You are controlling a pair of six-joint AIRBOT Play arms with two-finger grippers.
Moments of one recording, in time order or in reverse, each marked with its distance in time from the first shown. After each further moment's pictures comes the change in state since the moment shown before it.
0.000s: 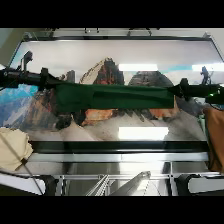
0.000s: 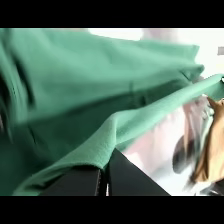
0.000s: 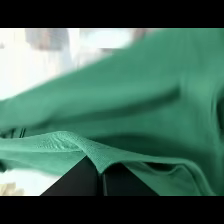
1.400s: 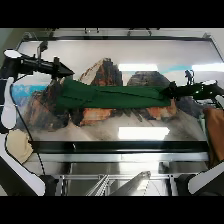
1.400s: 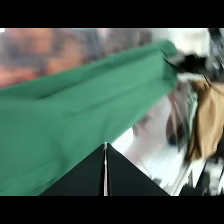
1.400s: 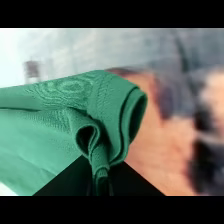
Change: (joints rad) left arm -0.121 -0.283 0.407 -0.085 -0.130 0.006; right arm 0.040 -0.335 0.259 -0.106 0.069 0.033
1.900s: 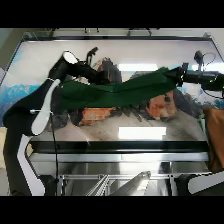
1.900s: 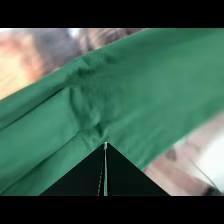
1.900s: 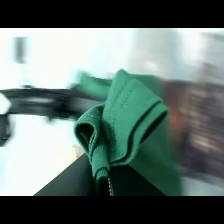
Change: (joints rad) left arm -0.454 -0.066 0.011 0.284 0.361 -0.087; right arm 0.000 0.214 0.013 0.400 0.281 -0.102
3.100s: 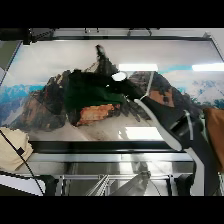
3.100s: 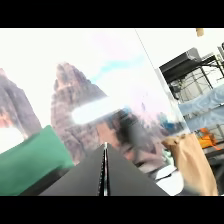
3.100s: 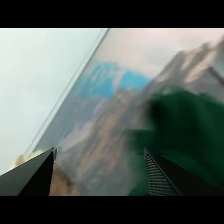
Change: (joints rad) left arm 0.526 0.399 0.048 -0.405 -0.252 0.057; right arm 0.970 -0.379 0.524 0.128 -0.844 -0.203
